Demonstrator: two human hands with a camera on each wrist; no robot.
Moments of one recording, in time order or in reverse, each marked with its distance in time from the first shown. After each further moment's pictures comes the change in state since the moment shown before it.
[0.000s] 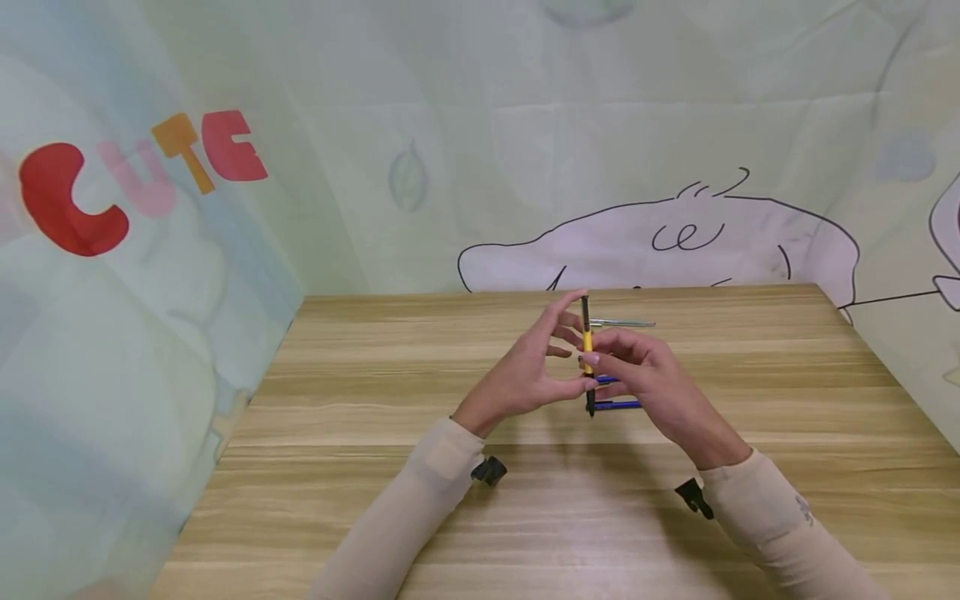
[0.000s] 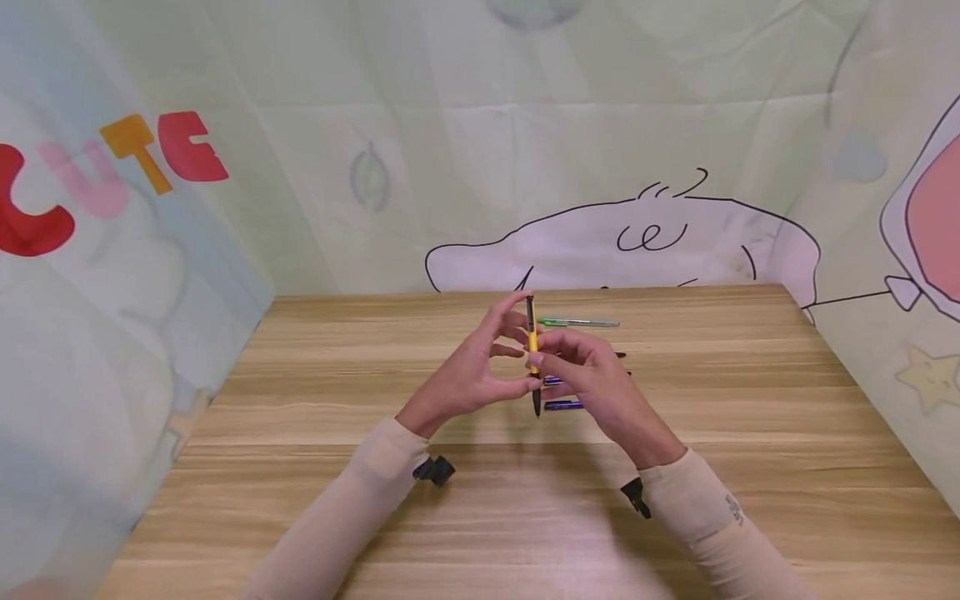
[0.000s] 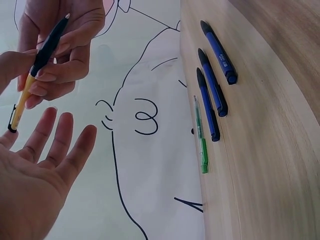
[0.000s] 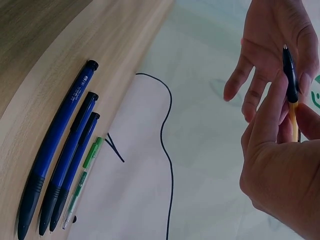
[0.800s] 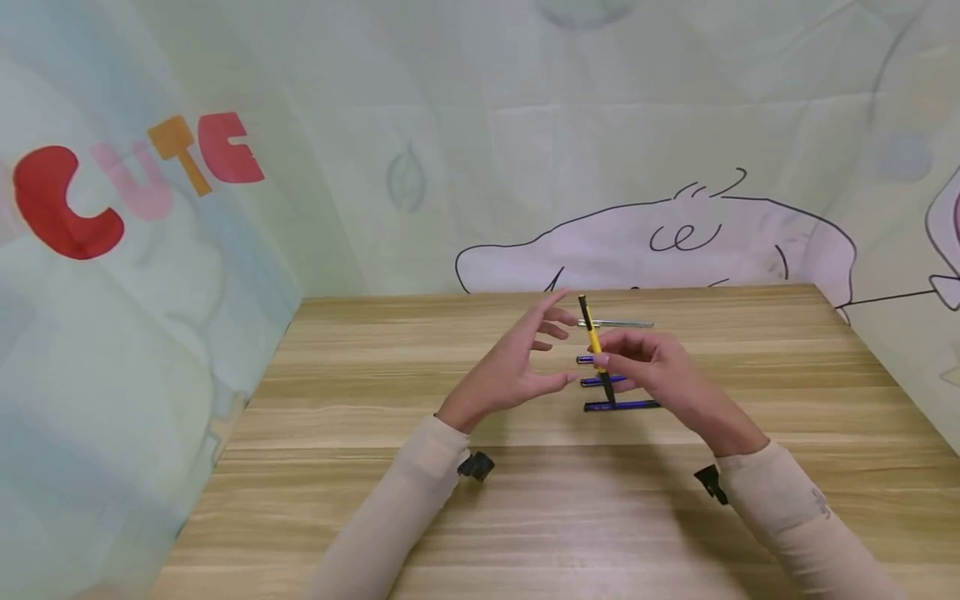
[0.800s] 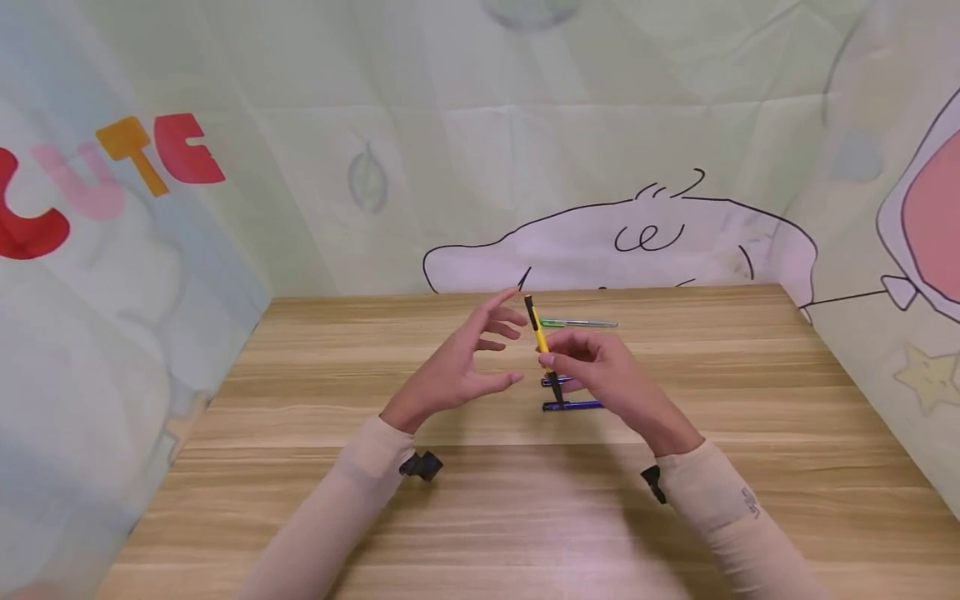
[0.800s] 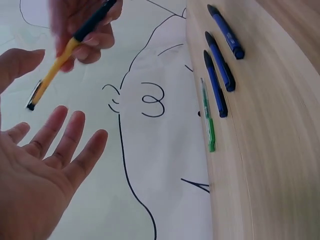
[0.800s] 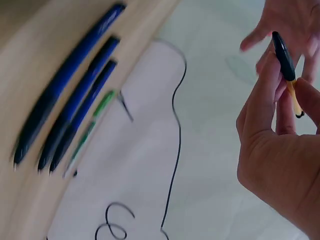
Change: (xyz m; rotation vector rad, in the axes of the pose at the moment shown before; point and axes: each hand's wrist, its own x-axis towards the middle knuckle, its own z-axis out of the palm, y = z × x) left_hand -0.005 0.010 -0.017 0.060 -0.024 -0.057; right_hand 0.004 0.002 -0.027 -0.210 -0.023 0.017
